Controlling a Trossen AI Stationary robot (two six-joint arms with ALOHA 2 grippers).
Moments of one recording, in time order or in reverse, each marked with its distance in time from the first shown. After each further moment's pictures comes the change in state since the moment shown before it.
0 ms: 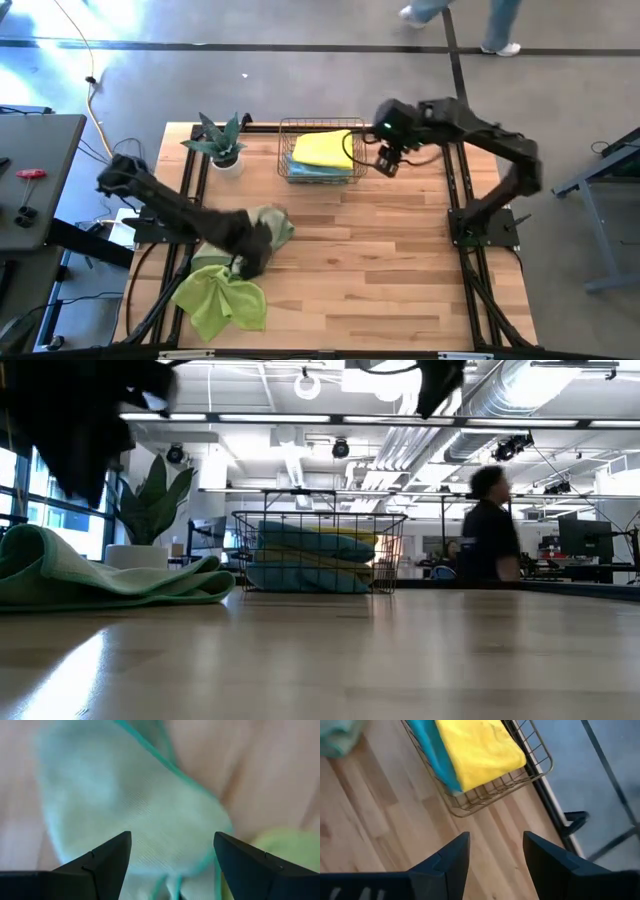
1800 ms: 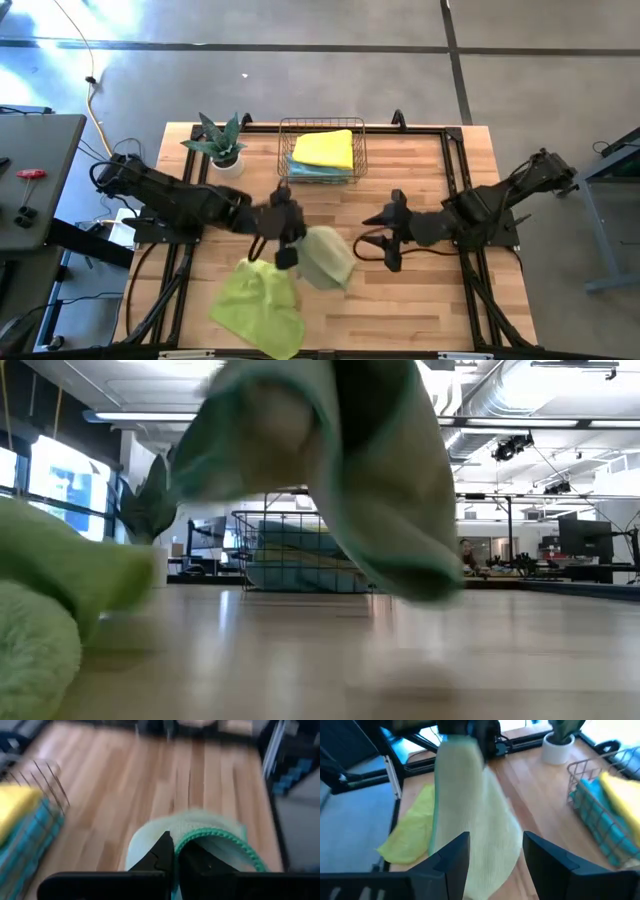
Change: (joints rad) left arm 0.109 0.000 0.343 0.411 -0.175 0.431; right arm 0.740 -0.296 -0.610 0.858 0.207 0.377
